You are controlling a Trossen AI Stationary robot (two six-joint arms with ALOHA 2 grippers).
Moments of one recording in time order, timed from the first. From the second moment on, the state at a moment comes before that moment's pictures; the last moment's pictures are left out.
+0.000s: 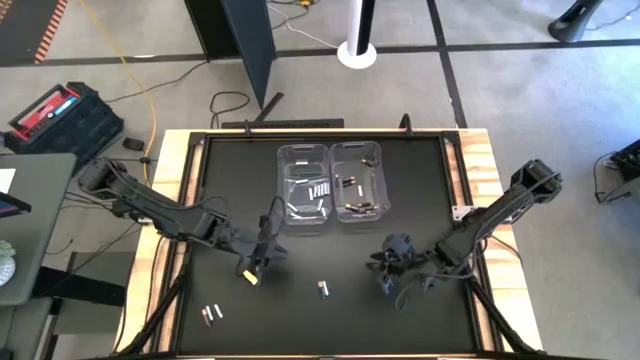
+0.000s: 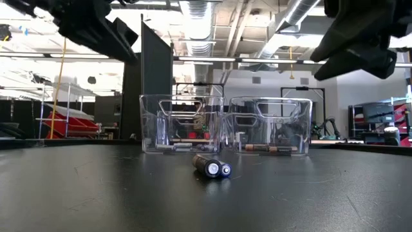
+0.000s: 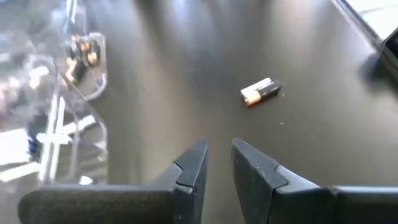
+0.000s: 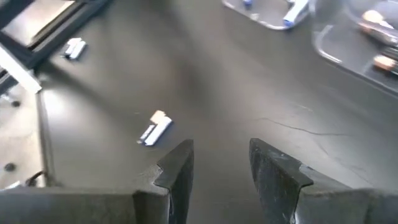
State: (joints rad) left arm -0.37 1.24 0.73 -0.13 -0.24 0.00; right arm 0.63 1.40 0.80 -0.29 0.65 1.20
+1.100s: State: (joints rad) left arm -0.31 1.82 0.95 0.35 0.14 0.17; right arm 0.64 1.40 0.80 -0.34 0.62 1.28
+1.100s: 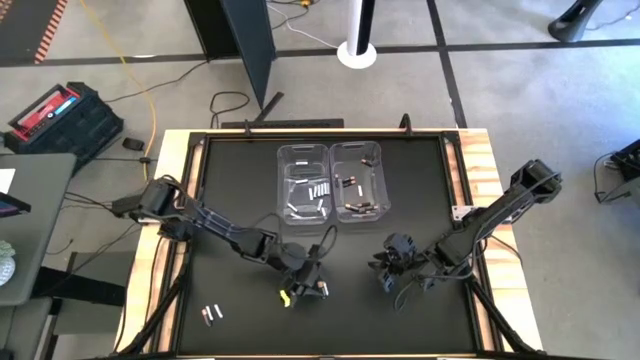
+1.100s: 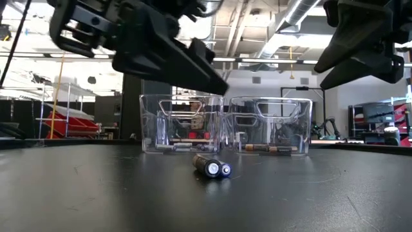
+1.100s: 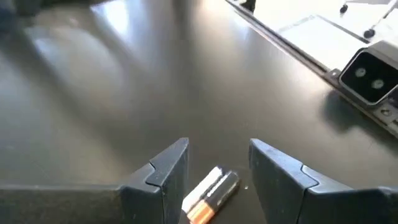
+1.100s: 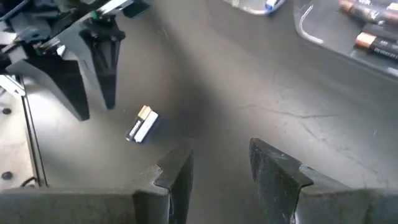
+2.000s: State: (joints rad) left arm -0.30 1.91 0.95 0.24 0.11 0.15; right arm 0.67 1.40 0.80 -0.36 0.60 1.29
